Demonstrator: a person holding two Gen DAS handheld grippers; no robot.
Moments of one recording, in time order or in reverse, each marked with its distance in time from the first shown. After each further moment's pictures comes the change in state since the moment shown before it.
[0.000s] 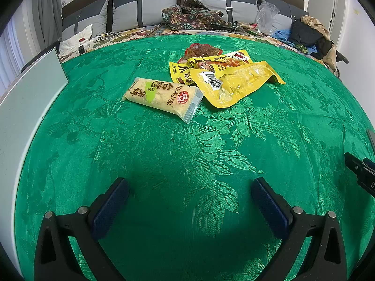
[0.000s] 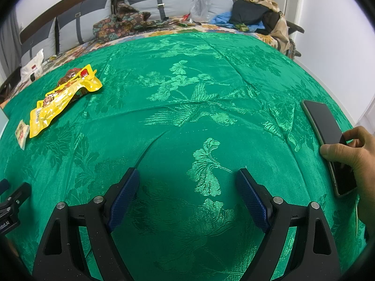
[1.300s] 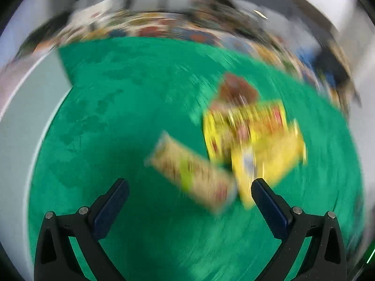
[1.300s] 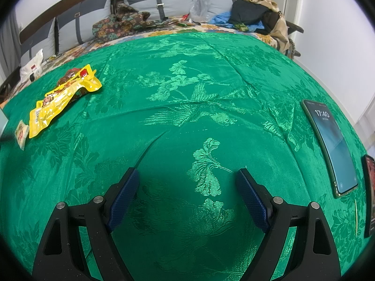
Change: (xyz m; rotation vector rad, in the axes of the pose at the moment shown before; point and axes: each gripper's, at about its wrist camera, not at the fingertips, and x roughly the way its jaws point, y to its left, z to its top) left arm 0.025 0.061 0.115 -0.286 0.092 -0.045; right arm 0.000 -0.001 -0.002 0.001 0.001 -0.002
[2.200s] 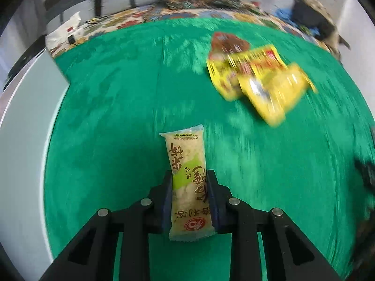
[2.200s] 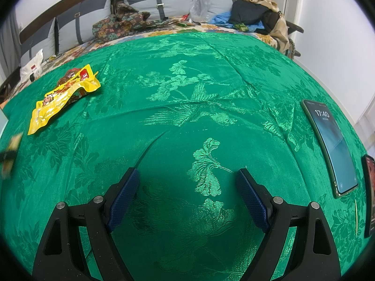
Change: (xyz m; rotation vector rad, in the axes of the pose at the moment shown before) left arm -0.012 0.023 -0.073 0.370 0.107 0.040; right arm 0.000 0.000 0.000 0.000 0.000 0.000
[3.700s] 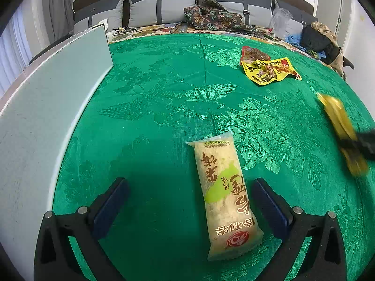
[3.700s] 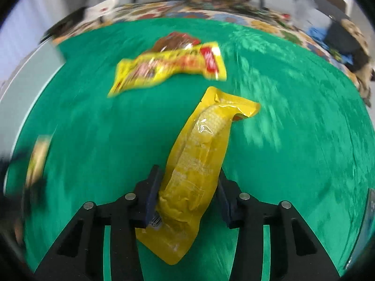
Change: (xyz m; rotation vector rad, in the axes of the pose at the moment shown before) left arm -0.007 0.048 -0.069 -0.105 -0.196 0.047; right arm 0.008 0.117 0.027 -0.420 0.171 0.316
